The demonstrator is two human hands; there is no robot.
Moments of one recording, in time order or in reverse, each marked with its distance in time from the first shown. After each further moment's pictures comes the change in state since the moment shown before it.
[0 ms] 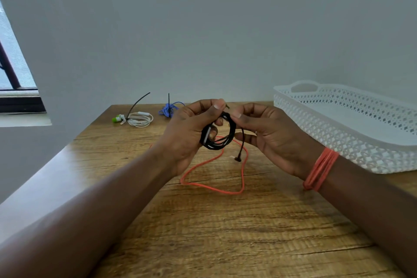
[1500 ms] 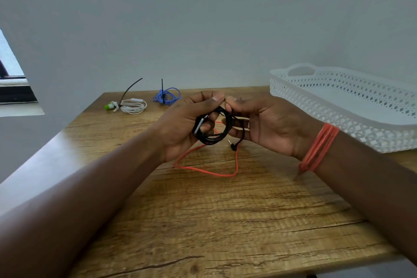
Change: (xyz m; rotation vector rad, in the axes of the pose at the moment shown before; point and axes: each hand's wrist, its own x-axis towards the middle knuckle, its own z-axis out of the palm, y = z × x) left_hand -0.001 -0.004 -0.003 0.047 -0.190 -0.118; right_hand -0.002 -0.008 -0.002 0.107 -0.134 0.244
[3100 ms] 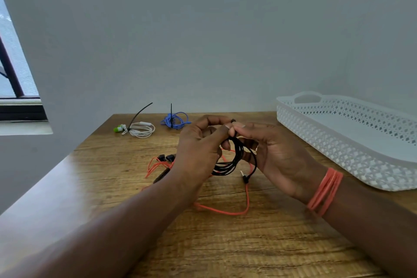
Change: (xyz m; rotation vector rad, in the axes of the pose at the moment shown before) left_hand 0.000 -0.008 0.020 0.049 0.384 0.188; right_hand 0.003 0.010 0.012 -0.032 0.145 -0.194
